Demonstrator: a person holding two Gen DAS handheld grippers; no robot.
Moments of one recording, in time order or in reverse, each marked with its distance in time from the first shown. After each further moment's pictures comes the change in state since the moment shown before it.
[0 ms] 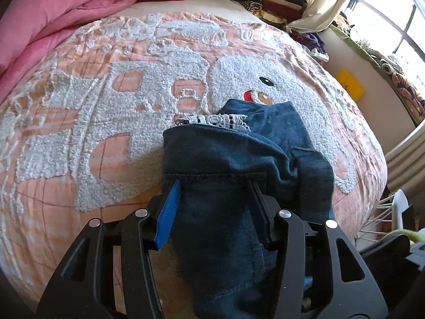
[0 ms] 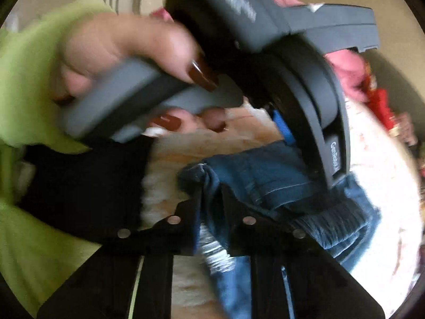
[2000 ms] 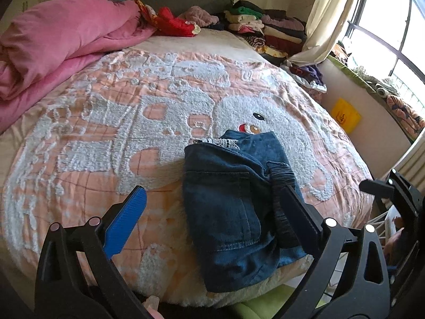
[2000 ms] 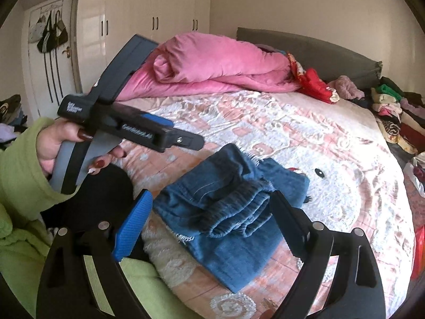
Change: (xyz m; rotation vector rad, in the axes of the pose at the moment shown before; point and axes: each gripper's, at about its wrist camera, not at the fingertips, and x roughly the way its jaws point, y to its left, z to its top) left arm -0.088 -0.006 -0.025 -0.032 -0.197 0.034; right arm -0.134 -0.029 -0.026 0.358 -0.217 -0.263
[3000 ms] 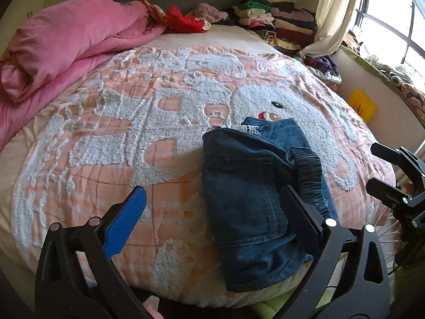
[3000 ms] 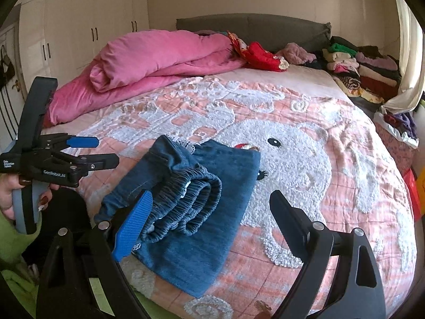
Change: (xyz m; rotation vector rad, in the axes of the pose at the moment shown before) left arm 0.016 0.003 -0.015 0.036 0.020 0.103; right arm 0.029 -0.060 -0.019 0.251 0.060 -0.191
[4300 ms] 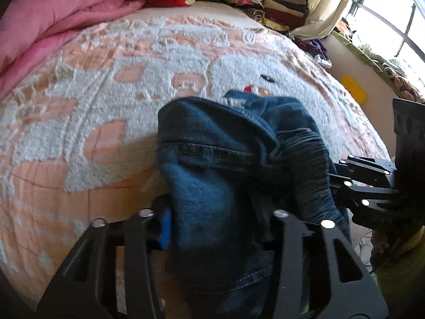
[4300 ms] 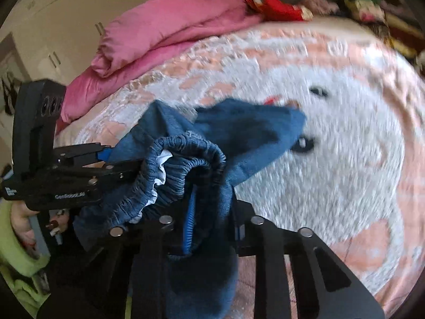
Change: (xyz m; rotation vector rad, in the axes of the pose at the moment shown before) left arm 0.073 -0.017 0.004 -0.002 0.102 -0.109; right arm 0.101 -0.022 -0.003 0.096 0.162 0.237
